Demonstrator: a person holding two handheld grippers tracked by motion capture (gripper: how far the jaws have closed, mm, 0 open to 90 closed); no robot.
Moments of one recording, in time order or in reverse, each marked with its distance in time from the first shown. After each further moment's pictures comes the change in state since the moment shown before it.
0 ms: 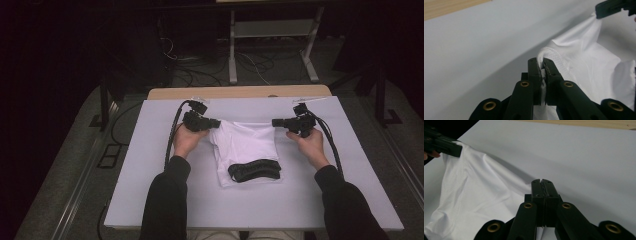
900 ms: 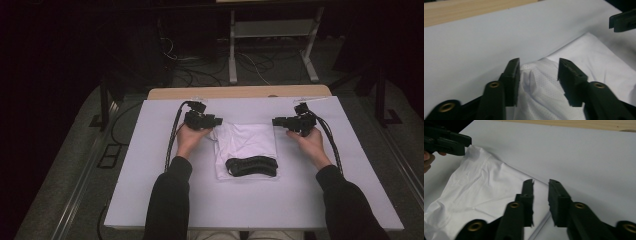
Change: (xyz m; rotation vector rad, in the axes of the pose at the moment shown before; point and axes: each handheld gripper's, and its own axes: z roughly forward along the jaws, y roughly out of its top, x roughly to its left) left arm 0.013 -0.009 0.011 -0.112 0.043 -0.058; right arm -0.011 -0.001 0.003 -0.012 -0.024 -0.004
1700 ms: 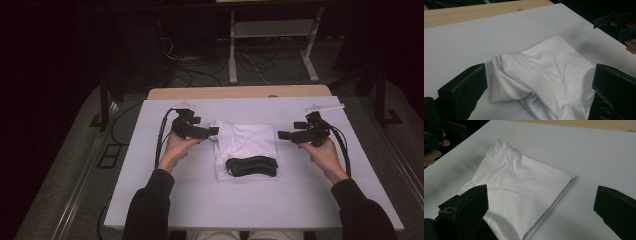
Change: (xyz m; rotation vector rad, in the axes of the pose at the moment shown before) left arm -0.022 -0.017 -0.060 -0.063 -0.093 0.016; right arm 0.031 -0.022 -0.051 -0.022 0.030 -0.033
